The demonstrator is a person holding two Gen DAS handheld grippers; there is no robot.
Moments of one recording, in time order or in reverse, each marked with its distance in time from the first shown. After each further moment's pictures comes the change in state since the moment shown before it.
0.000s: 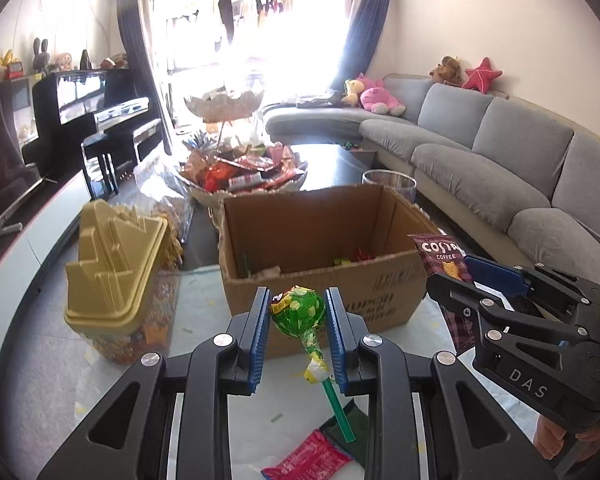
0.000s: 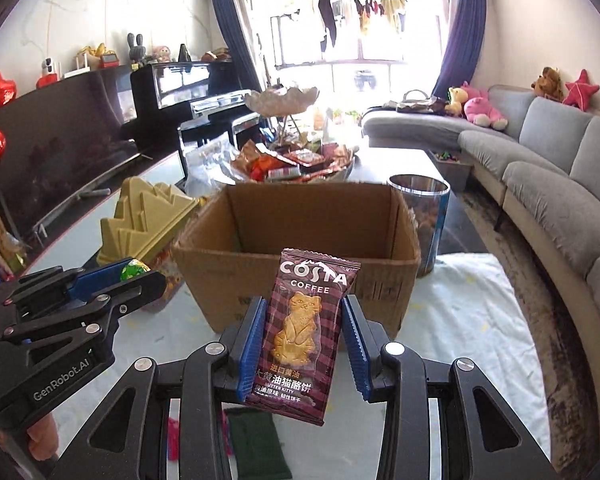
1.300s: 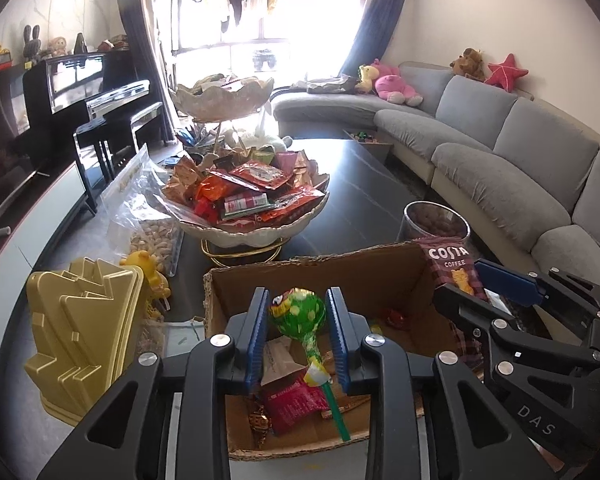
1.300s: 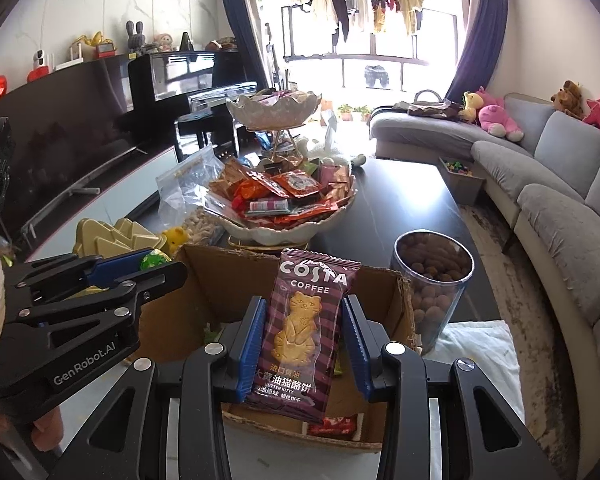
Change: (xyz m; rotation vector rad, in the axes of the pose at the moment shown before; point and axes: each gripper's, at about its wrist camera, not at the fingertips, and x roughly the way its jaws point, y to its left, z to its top) left arm 0.114 0.019 0.083 -0.032 0.078 0.031; right arm 0.084 -0.020 0.092 -0.050 0.044 0.007
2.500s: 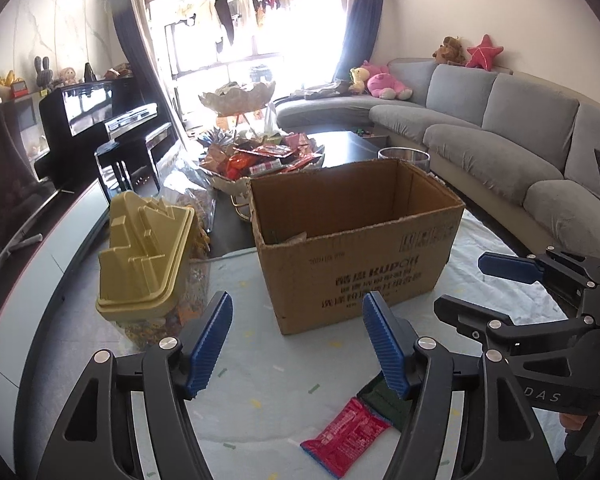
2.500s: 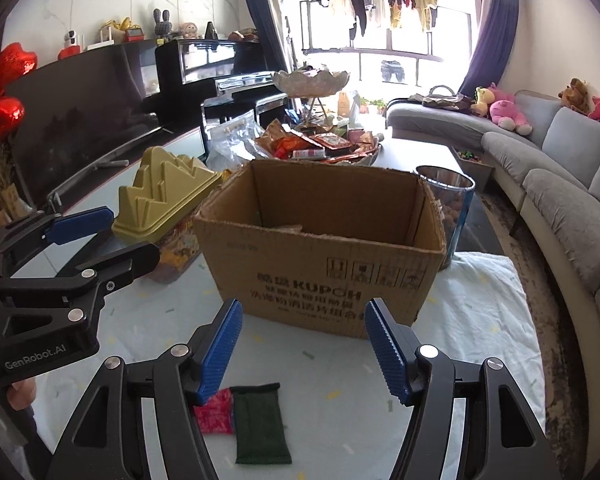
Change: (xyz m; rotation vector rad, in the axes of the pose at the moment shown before) left arm -0.118 -0.002 -0.128 0.099 -0.048 0.047; right arm -0.072 0.041 -0.104 -0.033 0.028 0.052
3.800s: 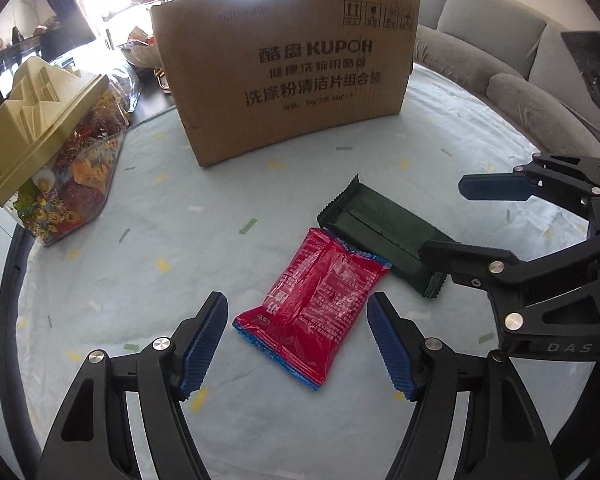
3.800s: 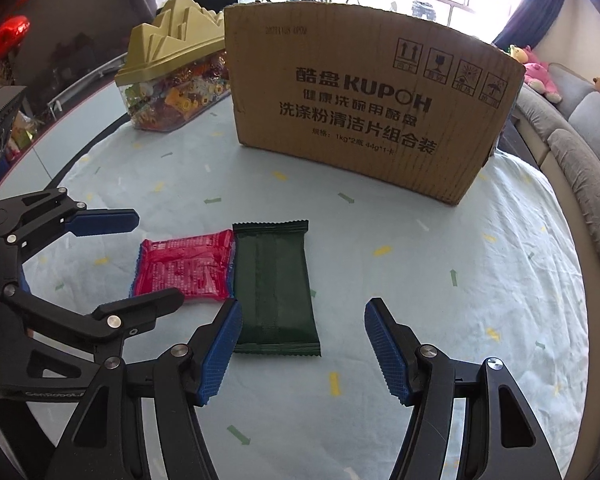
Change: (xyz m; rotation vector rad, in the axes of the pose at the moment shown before) left arm 0.075 -0.026 -0.124 0.128 0.323 -0.181; right arm 0.049 0.028 -0.110 -0.105 0.290 0.002
